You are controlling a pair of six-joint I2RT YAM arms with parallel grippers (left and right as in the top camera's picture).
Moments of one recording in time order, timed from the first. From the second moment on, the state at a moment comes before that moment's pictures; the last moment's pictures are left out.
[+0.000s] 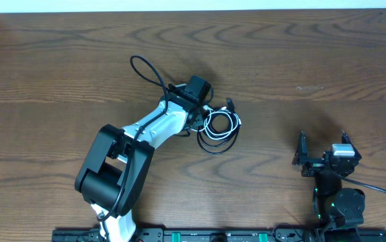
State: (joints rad) left arm -0.51 1.92 1.14 -0.56 -0.17 -0.72; right arm 0.12 0.01 0.01 -0.06 0.15 -0.01
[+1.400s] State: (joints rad) left arm -0.51 1.24 1.14 -0.71 0.16 -0.60; right arm 0.12 0.01 0.01 -0.06 0.15 -0.01
